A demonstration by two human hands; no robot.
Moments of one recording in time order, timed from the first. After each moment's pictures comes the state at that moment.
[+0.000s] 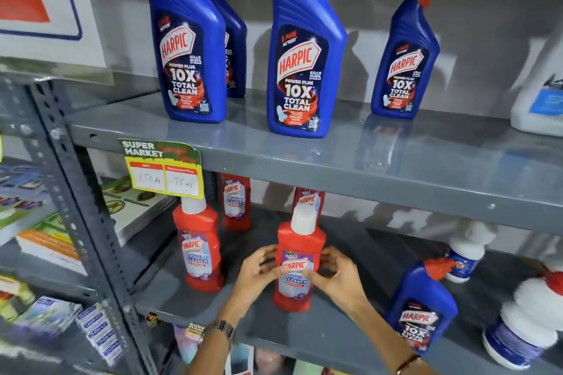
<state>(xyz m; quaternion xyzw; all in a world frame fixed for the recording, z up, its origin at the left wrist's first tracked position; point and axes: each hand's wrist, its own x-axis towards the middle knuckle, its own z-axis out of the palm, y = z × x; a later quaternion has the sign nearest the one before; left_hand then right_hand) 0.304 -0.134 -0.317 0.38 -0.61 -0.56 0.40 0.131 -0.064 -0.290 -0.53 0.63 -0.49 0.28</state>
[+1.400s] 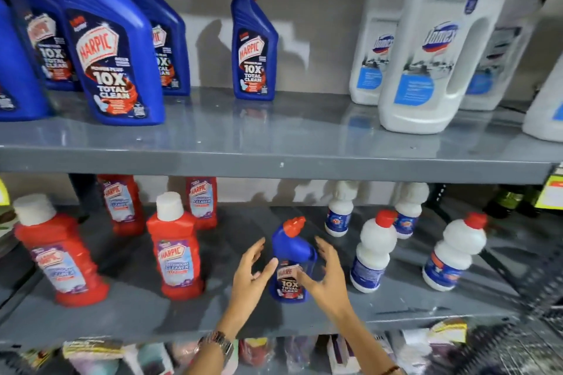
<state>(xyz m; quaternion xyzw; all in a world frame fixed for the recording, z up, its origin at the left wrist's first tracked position) 0.128 -0.022 -0.331 0.32 -0.63 -0.57 0.41 -0.007 0.074 -0.317 -0.44 0.69 -0.56 0.14</state>
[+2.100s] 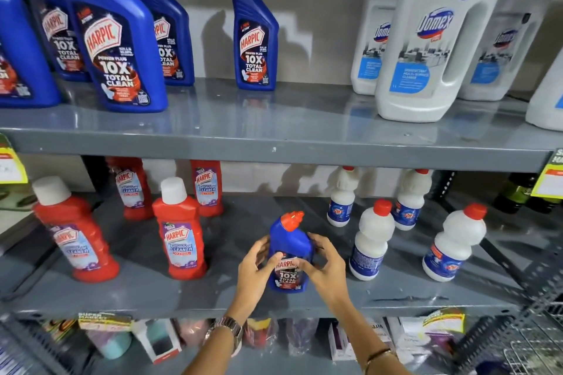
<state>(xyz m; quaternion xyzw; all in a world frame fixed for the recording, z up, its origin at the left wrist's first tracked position) 0.125 0.001 -0.331 0.36 -0.65 -0.53 0.40 -0.016 0.081 -0.327 -0.44 0.67 -0.57 0.16</state>
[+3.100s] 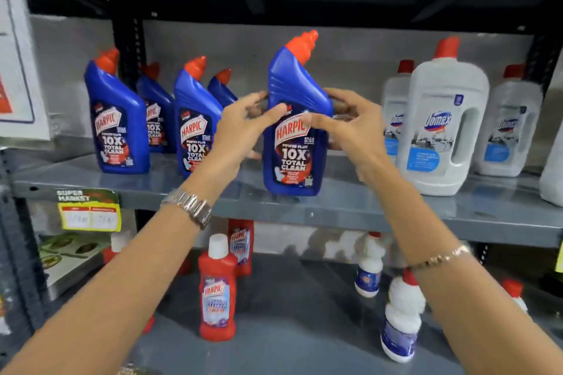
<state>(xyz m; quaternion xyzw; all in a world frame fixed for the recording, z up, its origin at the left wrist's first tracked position) 0.208 0.004 0.038 0.23 -0.69 -0.41 0.55 0.048 0.056 0.040 -0.54 0.51 -0.67 0.04</state>
